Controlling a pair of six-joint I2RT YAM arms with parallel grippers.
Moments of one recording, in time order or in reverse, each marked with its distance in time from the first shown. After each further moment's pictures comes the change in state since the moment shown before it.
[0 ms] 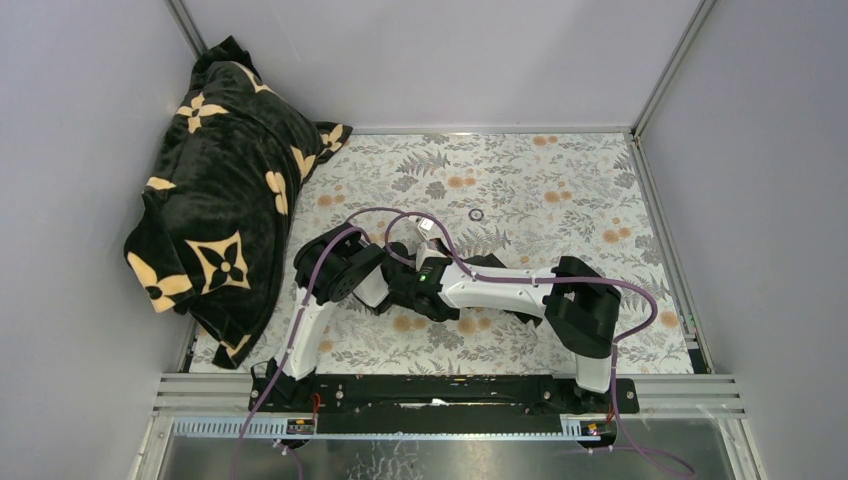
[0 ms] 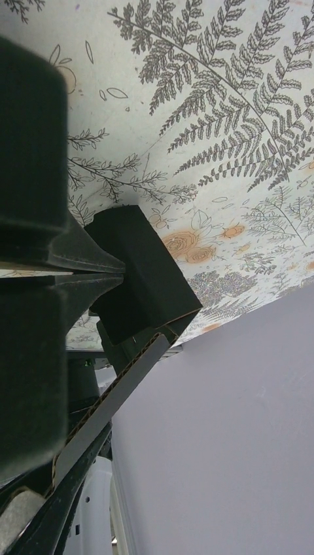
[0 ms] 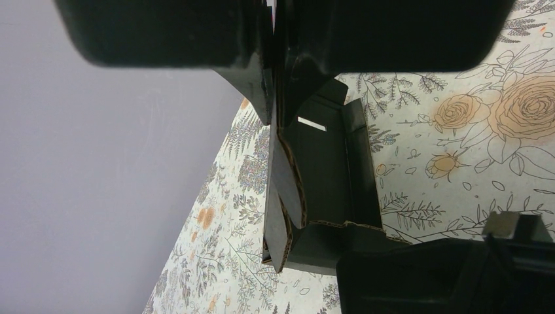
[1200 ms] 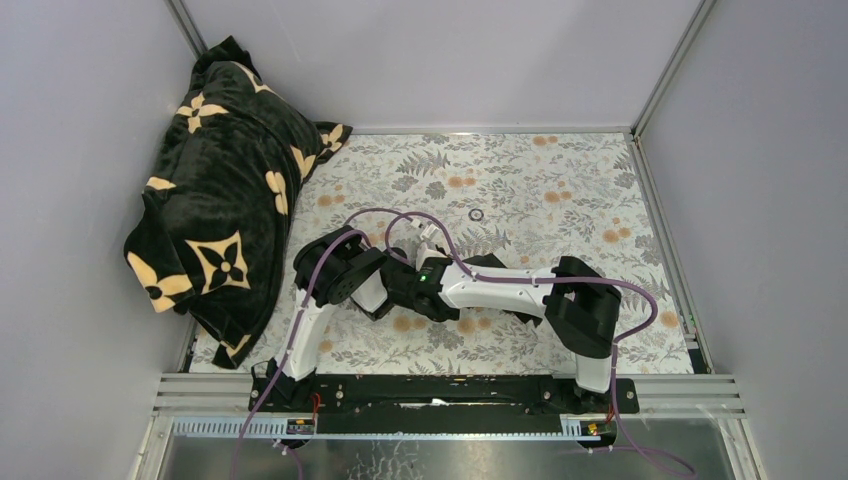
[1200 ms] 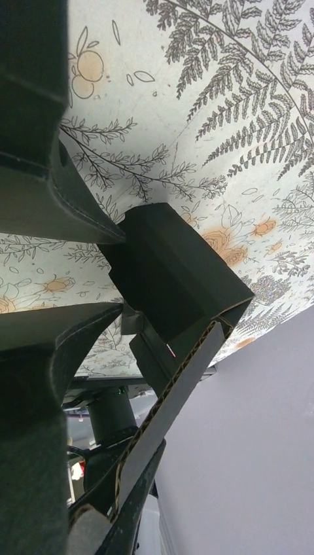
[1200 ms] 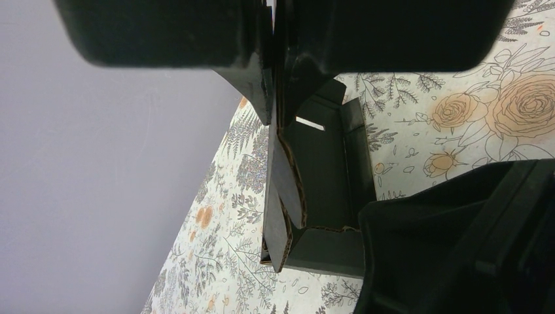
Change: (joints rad) left arm -0.020 -0.015 -0.053 0.010 0.034 0.150; right arm 0.000 0.000 -0.003 0.008 -0.003 0.000
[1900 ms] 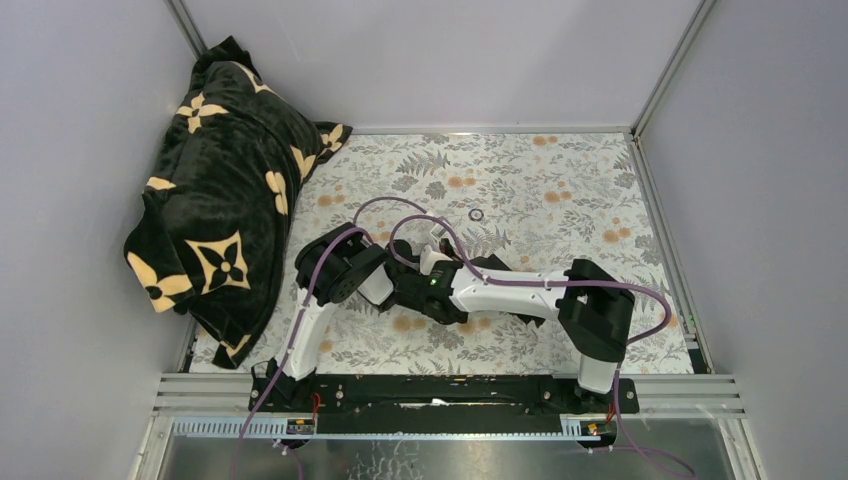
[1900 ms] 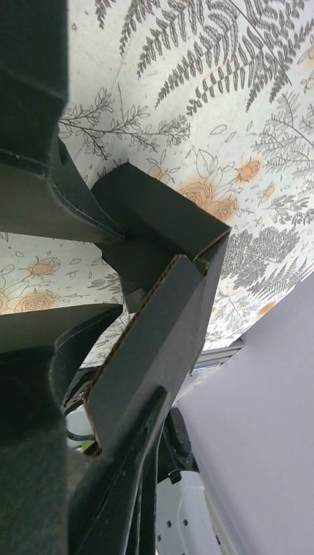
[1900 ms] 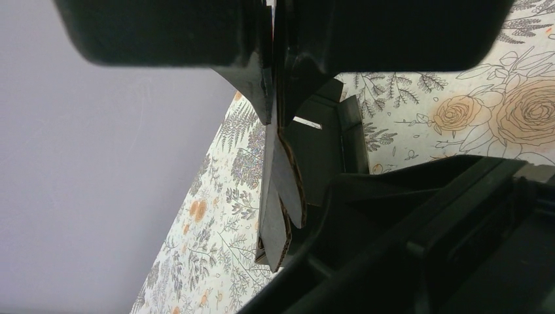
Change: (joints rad) left arm 0.003 0.016 0.095 -0.002 0.151 0.066; right arm 0.000 -0.069 -0.078 0.077 -0.015 -0.047
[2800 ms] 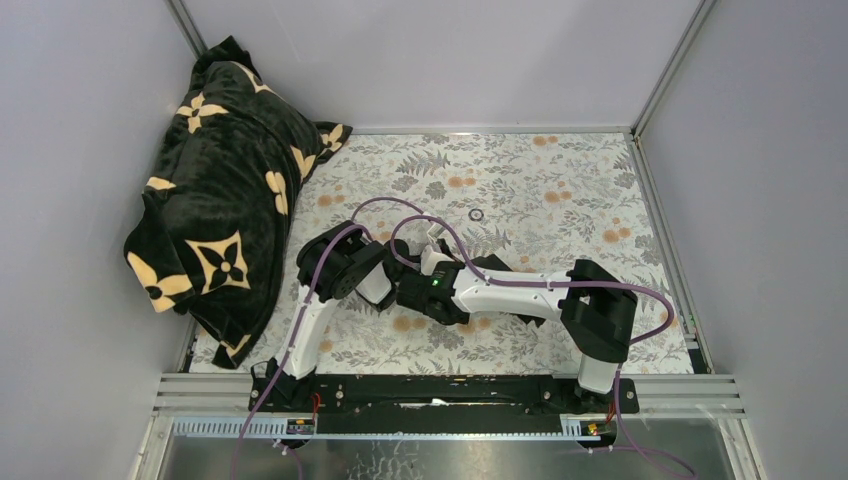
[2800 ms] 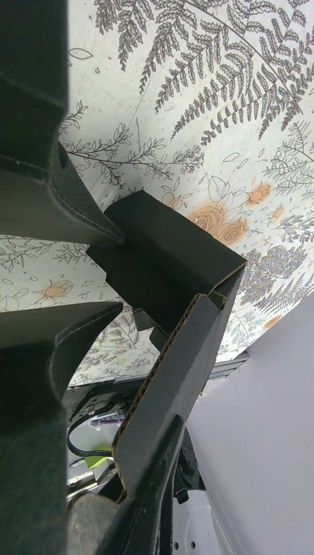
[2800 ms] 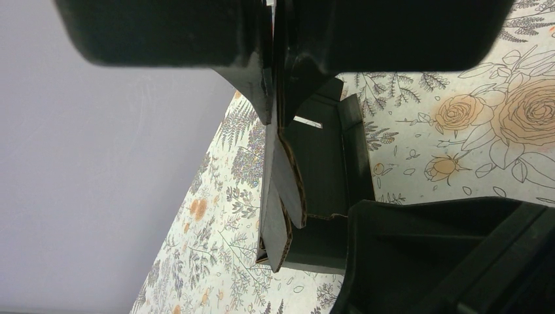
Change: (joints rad) left arm 0.031 0.030 0.005 0.006 0.024 0.029; right arm 0.000 -0.013 -0.022 0.021 0.006 -0.010
